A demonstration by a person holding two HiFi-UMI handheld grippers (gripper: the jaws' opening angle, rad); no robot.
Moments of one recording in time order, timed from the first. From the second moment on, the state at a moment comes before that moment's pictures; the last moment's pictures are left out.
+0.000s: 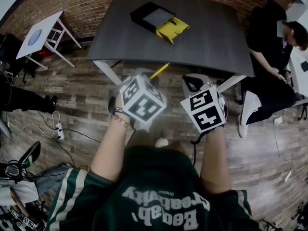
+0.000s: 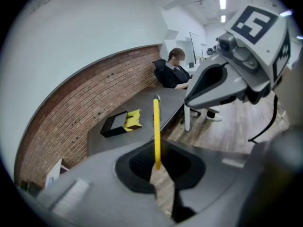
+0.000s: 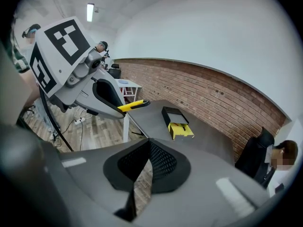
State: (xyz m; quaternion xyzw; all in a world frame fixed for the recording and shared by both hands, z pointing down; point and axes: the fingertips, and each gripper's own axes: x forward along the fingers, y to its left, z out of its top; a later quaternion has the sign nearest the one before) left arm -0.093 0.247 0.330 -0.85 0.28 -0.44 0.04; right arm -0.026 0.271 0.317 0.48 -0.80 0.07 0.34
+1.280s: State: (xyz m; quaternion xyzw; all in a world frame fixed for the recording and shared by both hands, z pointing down) left arm -0.059 0.133 0.345 -0.86 0.24 -0.44 0.04; right arm -0.004 0.159 0.325 0.49 -0.80 0.07 0.35
